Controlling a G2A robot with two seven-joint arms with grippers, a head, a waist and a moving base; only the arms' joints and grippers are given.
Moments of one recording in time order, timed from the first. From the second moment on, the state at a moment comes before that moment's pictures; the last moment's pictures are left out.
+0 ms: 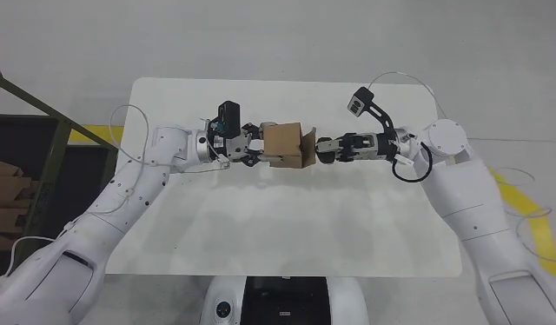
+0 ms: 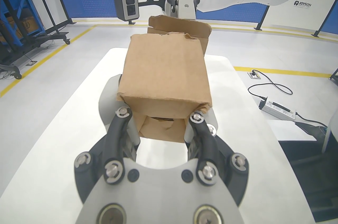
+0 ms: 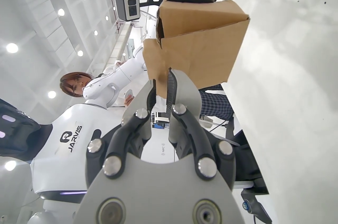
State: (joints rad) left arm 0.84 -0.96 -0.83 -1.26 1.28 -1.01 0.53; right arm -0.83 -1.13 1.04 -1.22 0.59 -0.15 1.37
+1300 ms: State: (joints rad) left arm 0.89 -0.97 -0.88 -1.32 1.34 -1.00 0.50; right arm -0.81 -1.12 1.01 -1.27 0.49 -0.08 1.34
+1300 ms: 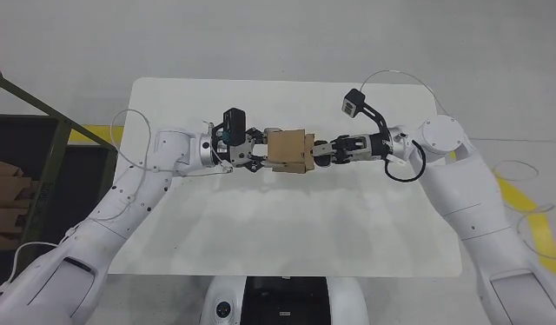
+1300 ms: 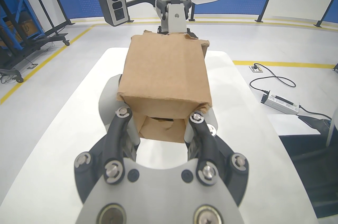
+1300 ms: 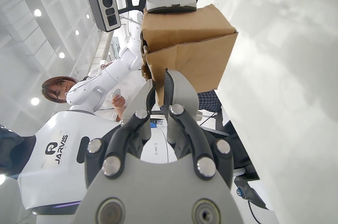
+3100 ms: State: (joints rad) left arm 0.91 -1.00 -0.92 -1.27 1.32 -1.00 0.46; right arm -0.81 -1.14 0.97 -1.30 0.52 -0.05 1.30
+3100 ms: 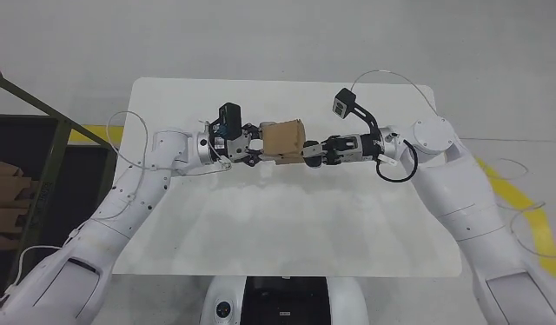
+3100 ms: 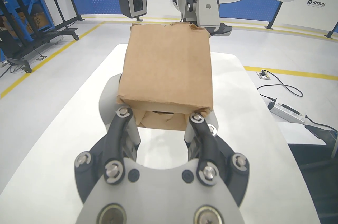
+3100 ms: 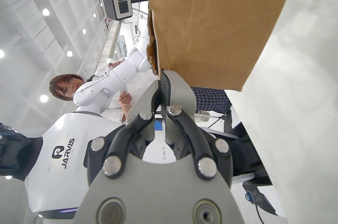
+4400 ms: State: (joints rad) left arm 0.83 -1.08 -0.75 -0.95 1.56 -0.90 0.55; right arm -0.90 -1.11 1.08 -1.28 0.53 -0.12 1.31
